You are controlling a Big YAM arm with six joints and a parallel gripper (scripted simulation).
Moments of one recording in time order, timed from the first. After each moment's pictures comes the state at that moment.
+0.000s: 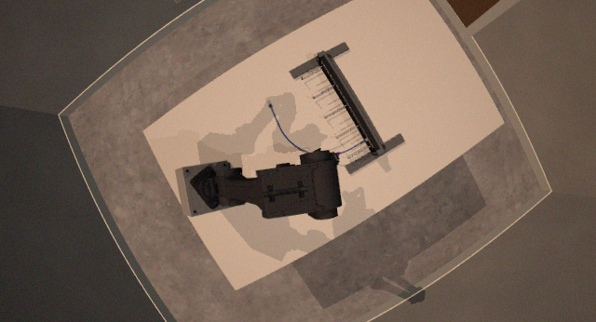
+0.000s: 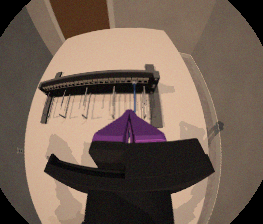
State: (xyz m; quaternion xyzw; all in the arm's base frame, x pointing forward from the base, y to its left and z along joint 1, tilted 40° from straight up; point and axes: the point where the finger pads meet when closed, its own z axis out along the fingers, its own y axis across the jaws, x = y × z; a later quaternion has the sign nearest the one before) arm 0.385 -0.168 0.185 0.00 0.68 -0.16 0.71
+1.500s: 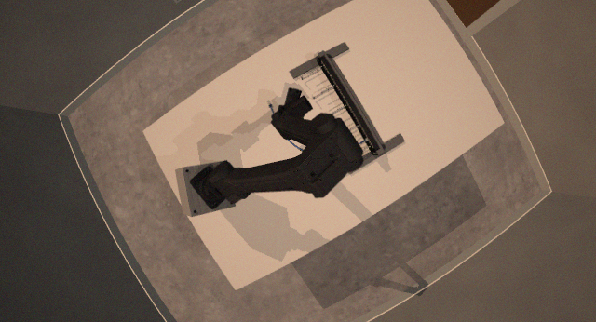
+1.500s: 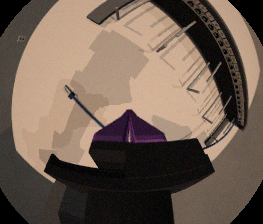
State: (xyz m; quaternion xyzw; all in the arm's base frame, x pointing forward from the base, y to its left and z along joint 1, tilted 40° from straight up) arm 0.455 0.007 0.005 -0.30 0.85 -0.24 0.36
